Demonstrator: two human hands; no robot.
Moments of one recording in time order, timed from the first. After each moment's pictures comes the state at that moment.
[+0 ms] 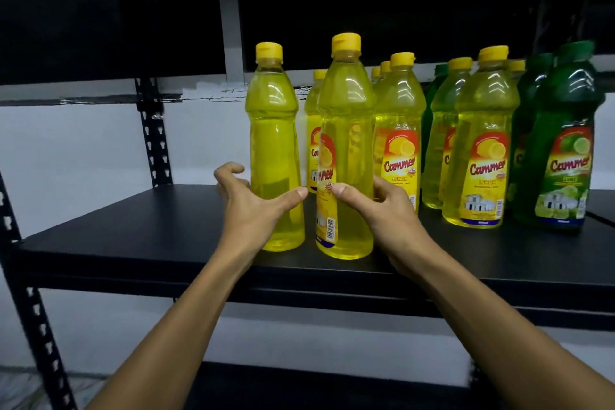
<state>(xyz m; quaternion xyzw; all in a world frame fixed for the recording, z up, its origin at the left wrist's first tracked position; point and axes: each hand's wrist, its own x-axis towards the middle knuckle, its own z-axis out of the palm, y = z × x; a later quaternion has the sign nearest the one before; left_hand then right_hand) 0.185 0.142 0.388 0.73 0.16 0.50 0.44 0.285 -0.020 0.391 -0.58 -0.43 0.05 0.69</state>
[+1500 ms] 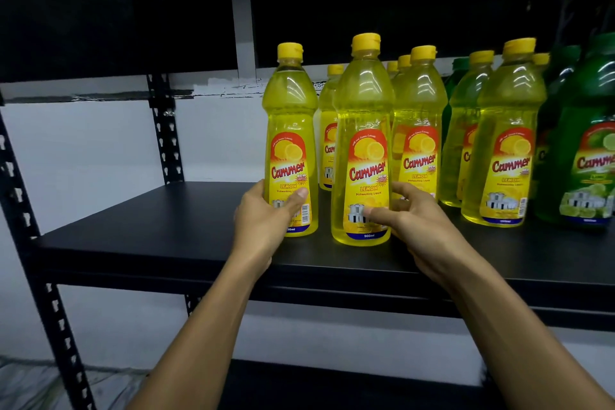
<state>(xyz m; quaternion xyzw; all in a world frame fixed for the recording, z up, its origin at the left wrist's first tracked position) 0.184 0.154 0.378 0.70 0.18 0.45 0.52 0.291 -0.021 0.386 -0.66 -0.29 0.12 0.68</state>
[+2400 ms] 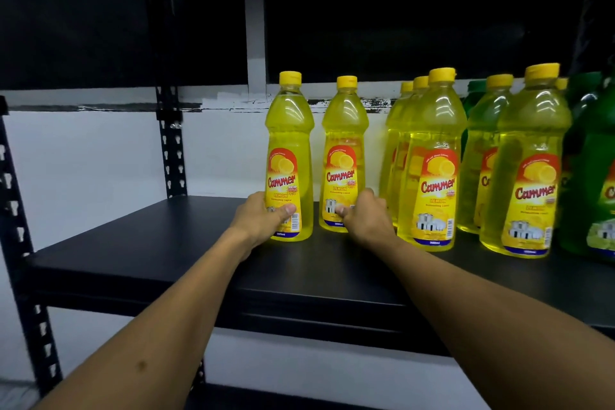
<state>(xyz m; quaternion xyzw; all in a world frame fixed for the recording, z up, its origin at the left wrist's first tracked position) 0.209 0.231 0.396 0.81 0.20 0.30 0.46 0.334 0.091 0.395 -0.86 -0.28 -0.09 0.42</state>
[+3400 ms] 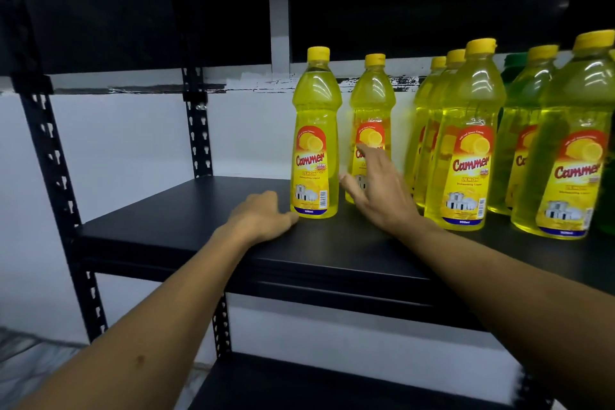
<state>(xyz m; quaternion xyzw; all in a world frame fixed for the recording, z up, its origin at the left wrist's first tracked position) 0.169 0.242 0.388 0.91 0.34 0.17 0.17 0.324 0.096 0.390 -0.74 -0.48 -0.30 0.36</state>
